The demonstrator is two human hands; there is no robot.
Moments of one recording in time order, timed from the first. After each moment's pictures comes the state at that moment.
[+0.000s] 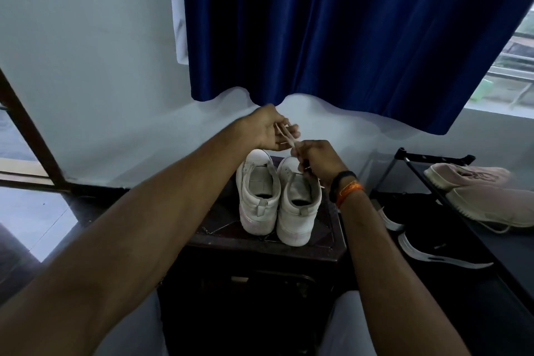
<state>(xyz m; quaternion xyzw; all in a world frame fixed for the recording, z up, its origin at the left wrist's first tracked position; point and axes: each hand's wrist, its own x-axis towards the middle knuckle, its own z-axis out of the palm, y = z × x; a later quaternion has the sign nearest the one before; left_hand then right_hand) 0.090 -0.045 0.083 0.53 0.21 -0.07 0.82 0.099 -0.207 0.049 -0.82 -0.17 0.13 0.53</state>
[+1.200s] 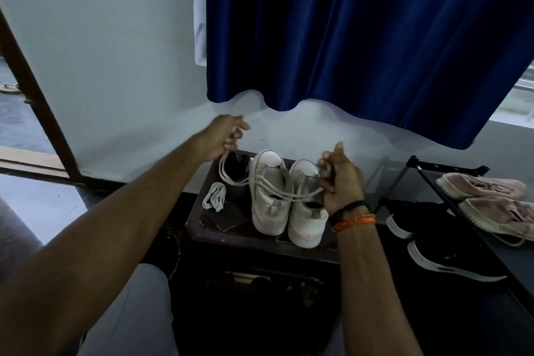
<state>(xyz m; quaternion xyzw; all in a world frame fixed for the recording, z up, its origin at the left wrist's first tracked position) 0.033 0.051 0.042 0.65 0.20 0.07 0.73 0.065 -0.212 0.028 -0.55 0.00 0.14 0.82</state>
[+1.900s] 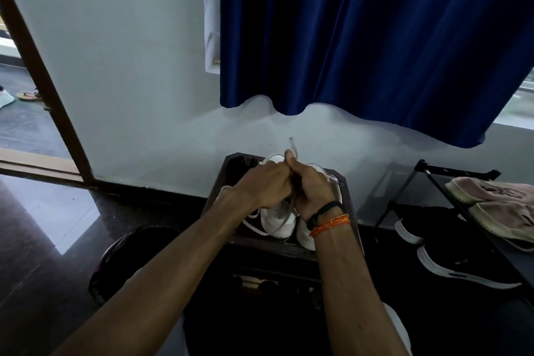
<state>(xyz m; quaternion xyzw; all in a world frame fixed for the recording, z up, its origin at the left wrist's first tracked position) -0.029 -0.054 0.040 0.97 0.02 0.06 0.24 0.027 -0.158 0.028 -0.55 -0.03 0.31 0.77</state>
